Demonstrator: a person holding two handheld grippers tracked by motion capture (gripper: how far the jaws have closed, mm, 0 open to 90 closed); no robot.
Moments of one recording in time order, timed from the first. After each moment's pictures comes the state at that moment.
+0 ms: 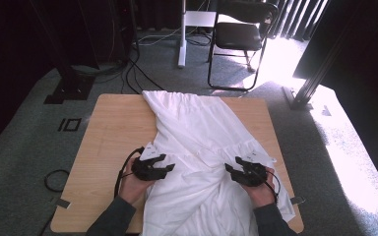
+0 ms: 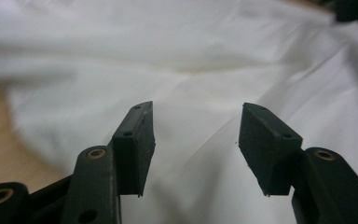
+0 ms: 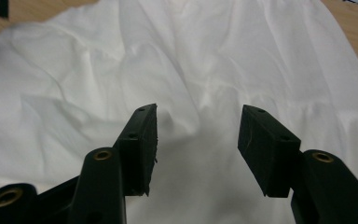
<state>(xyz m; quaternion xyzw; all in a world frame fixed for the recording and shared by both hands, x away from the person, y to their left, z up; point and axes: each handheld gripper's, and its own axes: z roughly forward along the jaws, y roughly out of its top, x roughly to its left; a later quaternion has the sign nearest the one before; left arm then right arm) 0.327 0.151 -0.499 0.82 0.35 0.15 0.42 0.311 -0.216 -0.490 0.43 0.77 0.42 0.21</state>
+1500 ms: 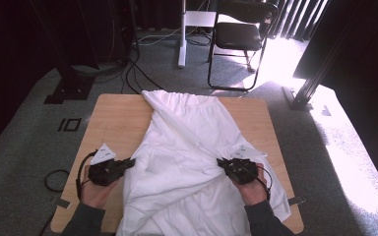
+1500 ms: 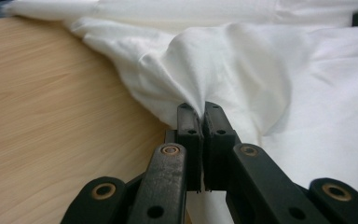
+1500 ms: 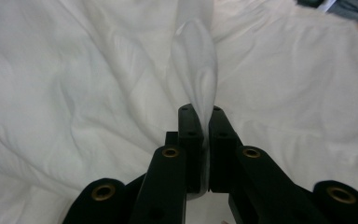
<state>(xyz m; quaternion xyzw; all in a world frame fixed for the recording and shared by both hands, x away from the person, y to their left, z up) 0.291 0.221 -0.449 0.79 0.38 0.15 0.46 0.302 -0.192 -0.454 0.39 0.79 0.44 0.19</state>
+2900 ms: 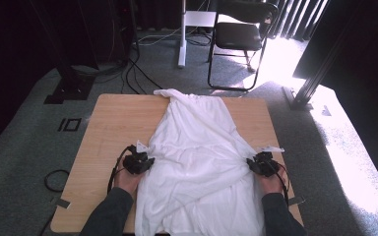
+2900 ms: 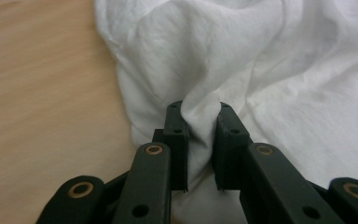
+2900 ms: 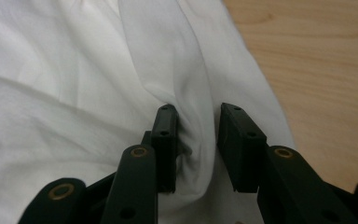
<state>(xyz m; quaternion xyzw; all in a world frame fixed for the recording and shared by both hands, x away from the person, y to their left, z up) 0.385 0.182 -0.538 0.82 0.45 0.18 0.31 0.373 -0.283 -0.551 0.56 0.74 0.31 0.20</state>
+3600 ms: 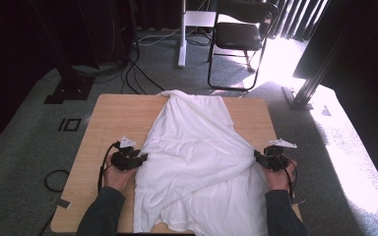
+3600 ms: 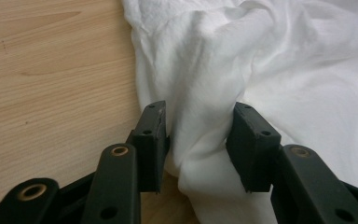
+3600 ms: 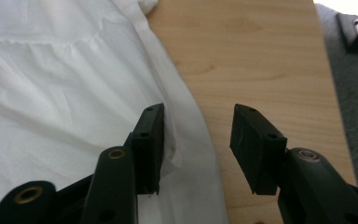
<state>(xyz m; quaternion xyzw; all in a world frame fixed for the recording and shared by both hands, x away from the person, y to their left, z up) 0.372 0.211 -0.524 0.79 0.47 0.16 0.37 0.366 -0.300 -0.514 0.59 0.69 0.33 0.25</state>
